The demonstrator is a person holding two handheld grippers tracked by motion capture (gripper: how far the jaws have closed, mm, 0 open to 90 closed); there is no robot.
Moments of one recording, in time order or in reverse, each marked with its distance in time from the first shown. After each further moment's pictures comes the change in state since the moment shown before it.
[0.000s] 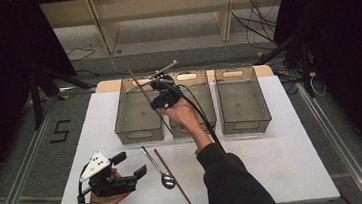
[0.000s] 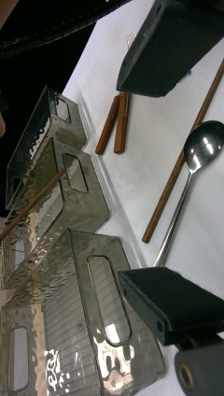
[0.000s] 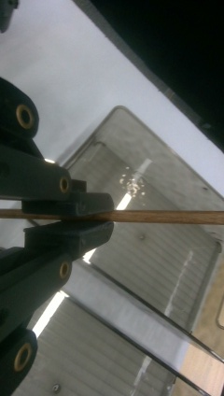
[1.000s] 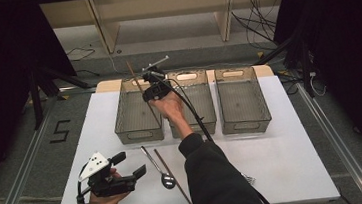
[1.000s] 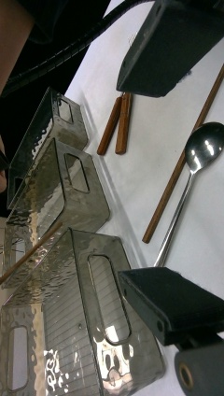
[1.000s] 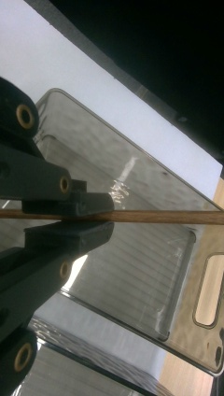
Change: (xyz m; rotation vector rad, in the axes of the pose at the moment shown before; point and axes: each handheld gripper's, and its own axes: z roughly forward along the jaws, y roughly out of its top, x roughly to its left) left arm 0.000 0.000 -0.001 -0.008 -0.005 -0.019; right arm -0.007 0.030 0.040 -0.040 -0.016 0.108
